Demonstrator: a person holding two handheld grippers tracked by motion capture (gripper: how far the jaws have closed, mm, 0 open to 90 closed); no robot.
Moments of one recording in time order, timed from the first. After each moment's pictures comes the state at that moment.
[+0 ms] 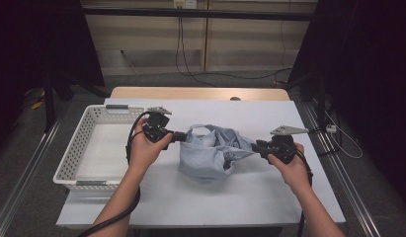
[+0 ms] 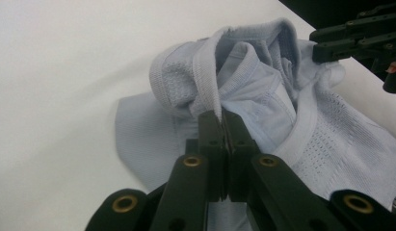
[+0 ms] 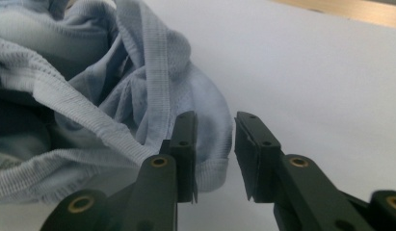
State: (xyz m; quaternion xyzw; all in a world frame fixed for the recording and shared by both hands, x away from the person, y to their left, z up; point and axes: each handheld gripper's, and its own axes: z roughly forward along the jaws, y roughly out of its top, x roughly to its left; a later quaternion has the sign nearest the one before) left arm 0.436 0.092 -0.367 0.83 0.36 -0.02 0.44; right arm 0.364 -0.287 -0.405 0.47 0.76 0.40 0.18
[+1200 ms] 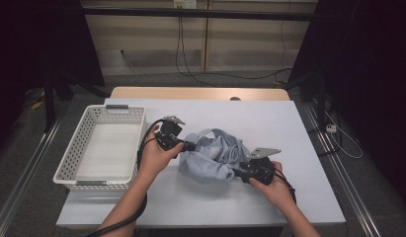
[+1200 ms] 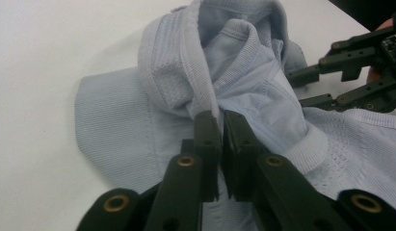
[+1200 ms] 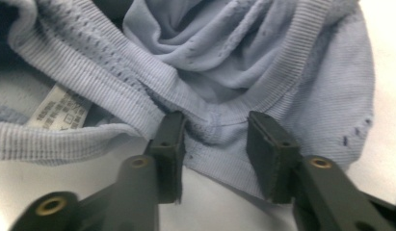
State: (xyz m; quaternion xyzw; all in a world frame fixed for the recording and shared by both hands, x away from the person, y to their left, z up) left arm 0.428 0.064 -0.388 0.85 0.33 -0.03 0.40; right arm 0.337 -0.238 -0.456 0.41 0.82 0.36 0.14
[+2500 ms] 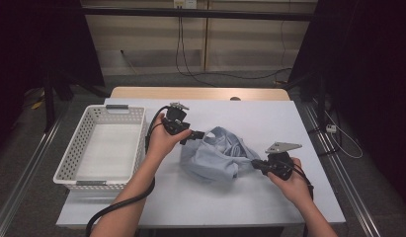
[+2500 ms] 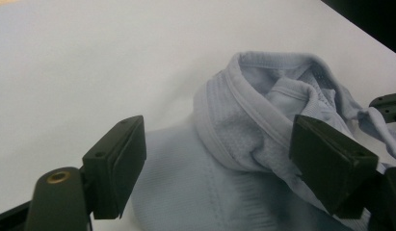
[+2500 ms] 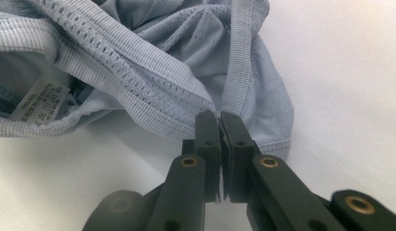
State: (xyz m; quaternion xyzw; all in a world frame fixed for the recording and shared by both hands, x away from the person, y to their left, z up) left arm 0.483 0.046 -0.397 0.84 0.35 0.00 0.41; right arm 0.336 -0.283 -0.433 0.43 0.81 0.36 0.15
